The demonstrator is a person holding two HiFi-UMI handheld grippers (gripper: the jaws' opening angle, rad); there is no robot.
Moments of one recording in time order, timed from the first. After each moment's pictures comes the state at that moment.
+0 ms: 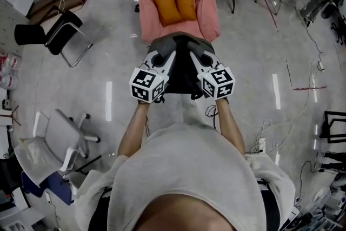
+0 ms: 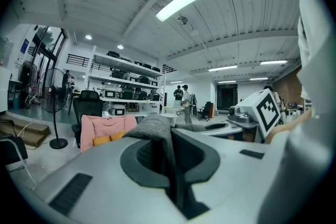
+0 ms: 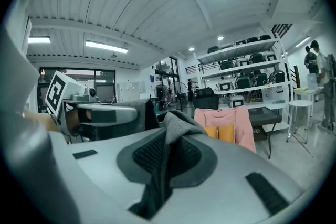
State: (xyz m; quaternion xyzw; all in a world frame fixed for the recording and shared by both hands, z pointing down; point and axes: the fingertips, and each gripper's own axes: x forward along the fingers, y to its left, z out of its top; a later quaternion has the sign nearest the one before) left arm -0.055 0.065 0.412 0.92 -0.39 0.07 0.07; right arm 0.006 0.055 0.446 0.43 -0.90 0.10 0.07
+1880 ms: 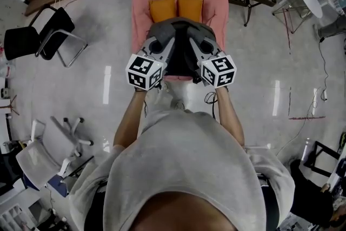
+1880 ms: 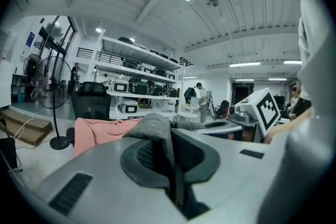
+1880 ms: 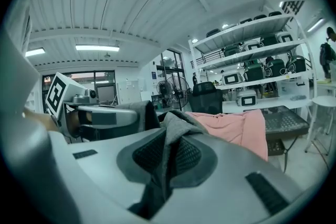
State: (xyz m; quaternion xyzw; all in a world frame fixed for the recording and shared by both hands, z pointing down) left arm -0.010 -0.362 0.435 0.89 -0.43 0.09 0.11; right arm 0.050 -0.378 0.466 0.37 -0.92 0.12 0.08
